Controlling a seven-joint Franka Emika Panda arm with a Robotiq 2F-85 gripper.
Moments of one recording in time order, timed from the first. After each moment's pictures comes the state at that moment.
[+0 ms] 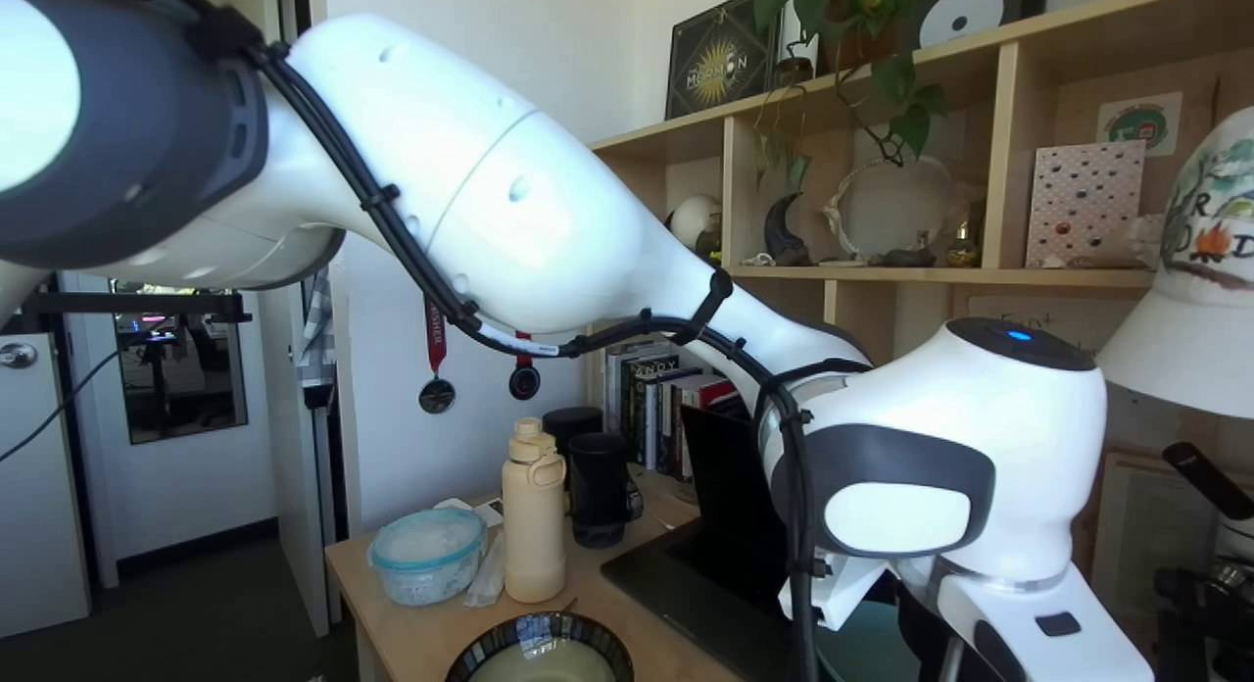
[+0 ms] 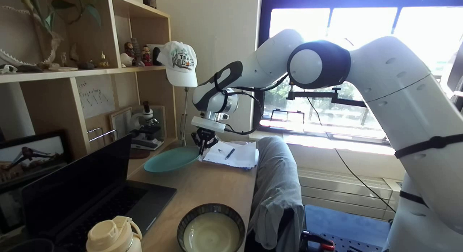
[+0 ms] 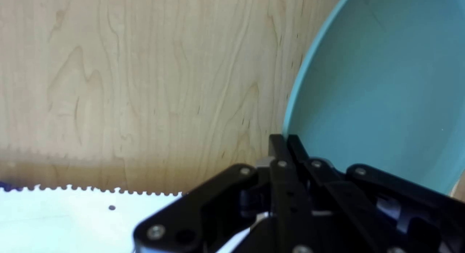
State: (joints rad) arm -0.32 0.67 -0.22 -1.55 0.45 2.29 0.55
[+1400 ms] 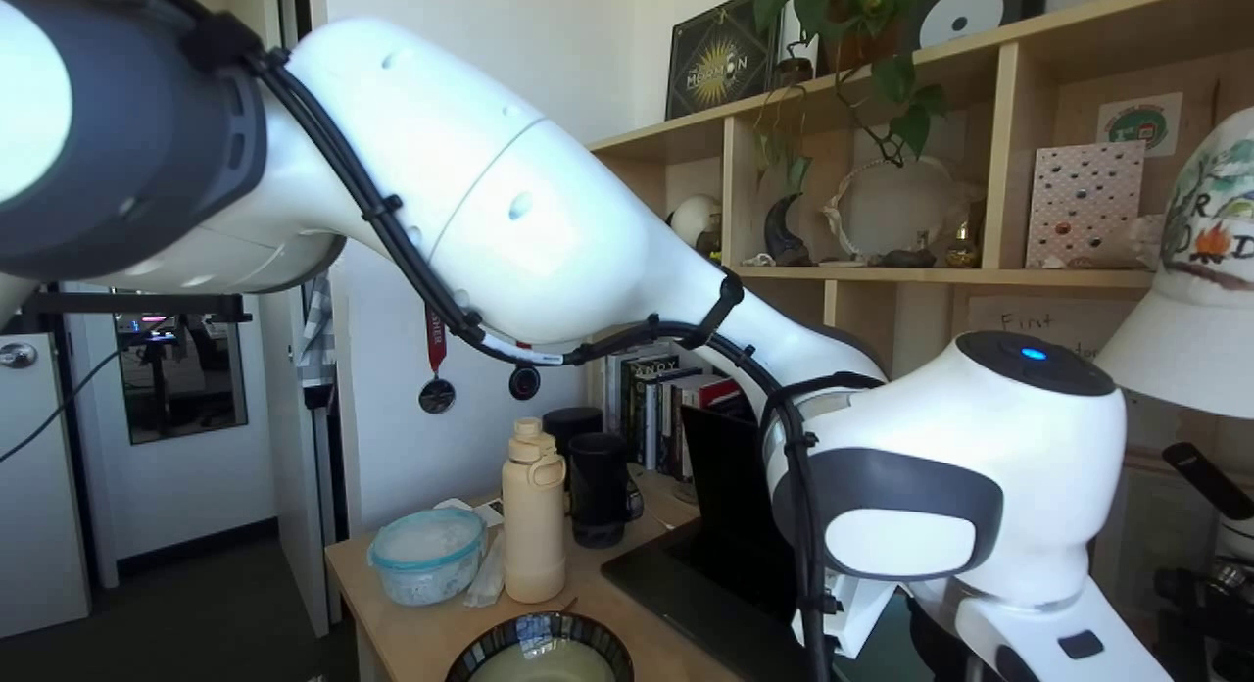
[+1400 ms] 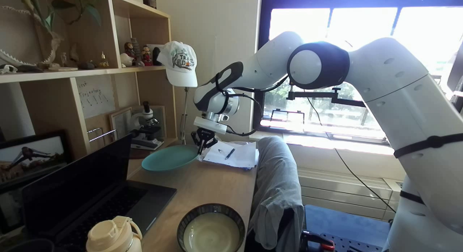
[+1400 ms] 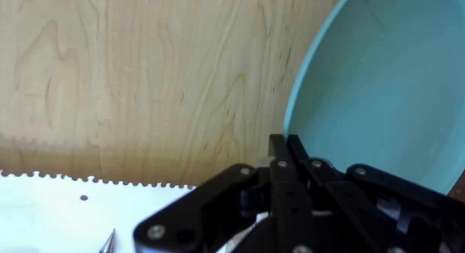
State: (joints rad) arm -0.35 0.67 -0.19 -1.55 0.50 2.34 0.44
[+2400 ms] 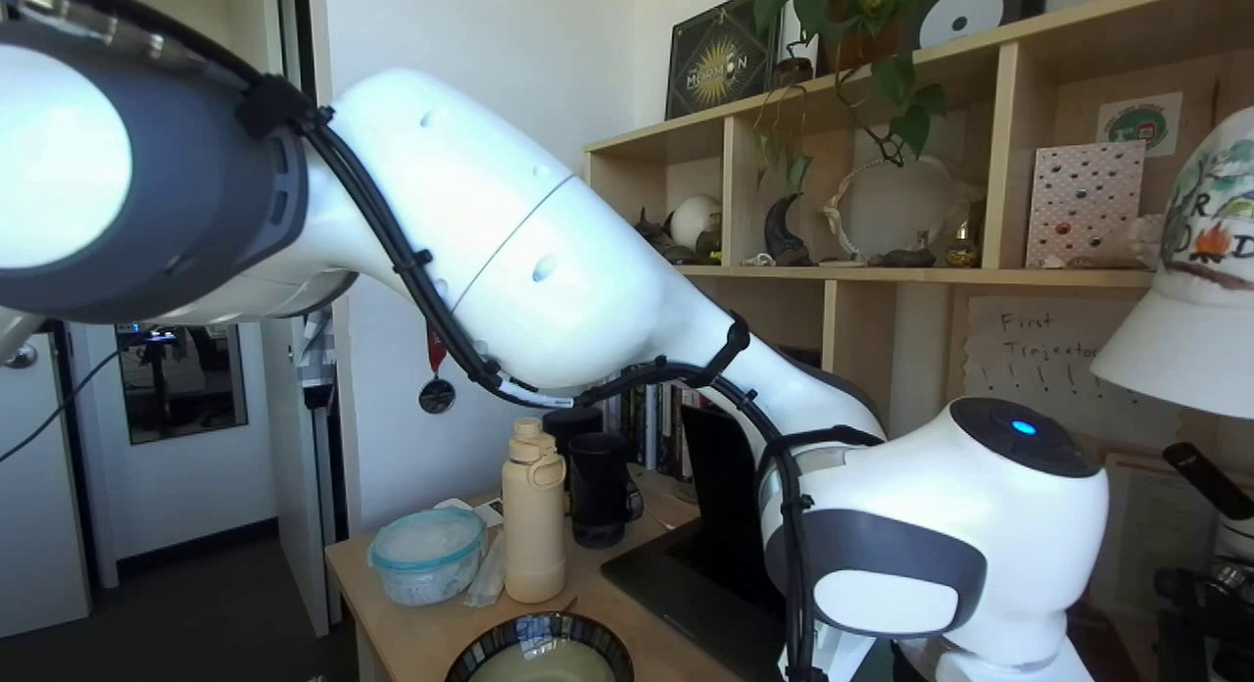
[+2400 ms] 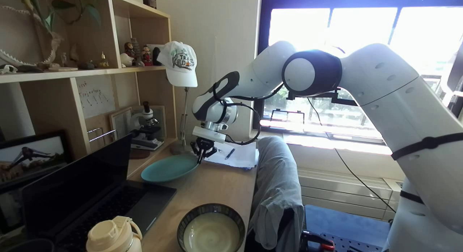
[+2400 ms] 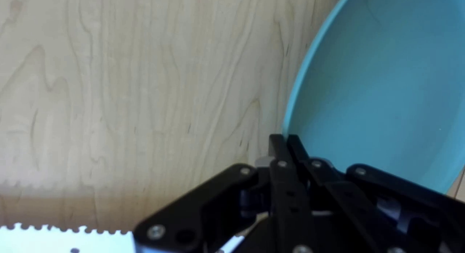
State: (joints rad) arm -0.36 0.73 -0.16 -1.55 0.53 2.36 0.44
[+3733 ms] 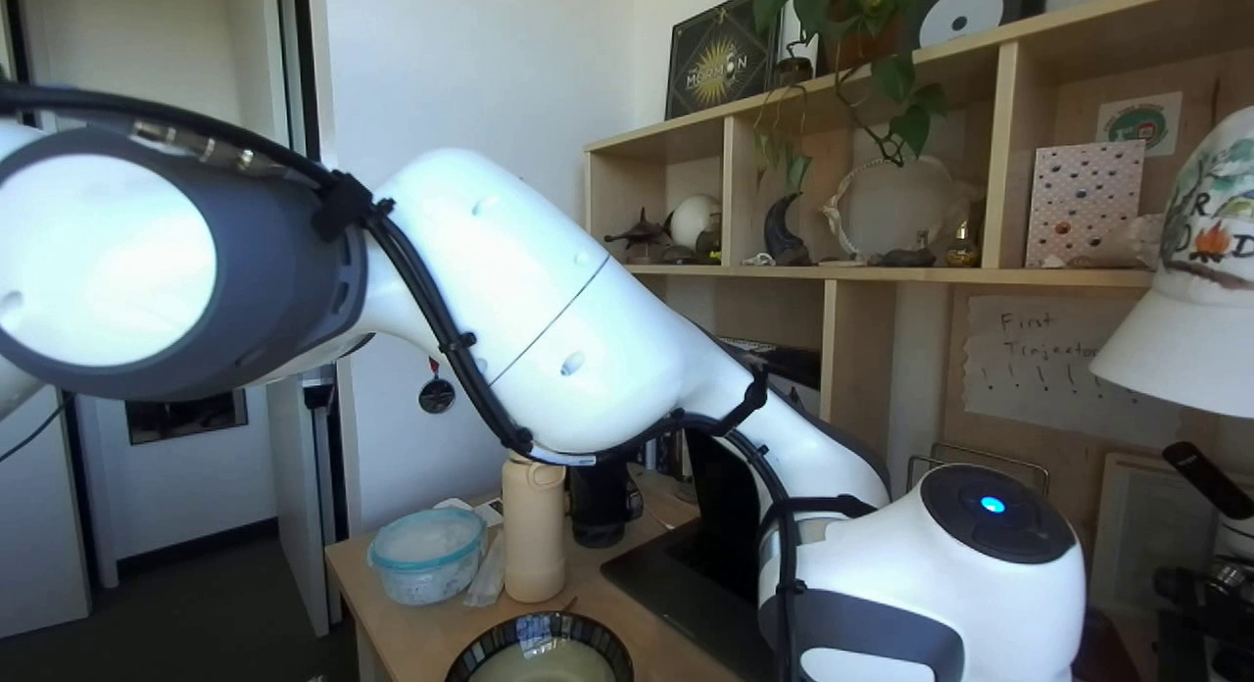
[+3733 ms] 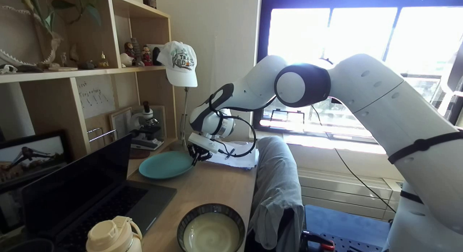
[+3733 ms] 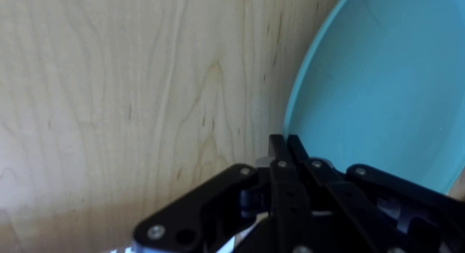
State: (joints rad) arm -0.38 0.84 -0.13 -1.50 0.64 2.59 0.44
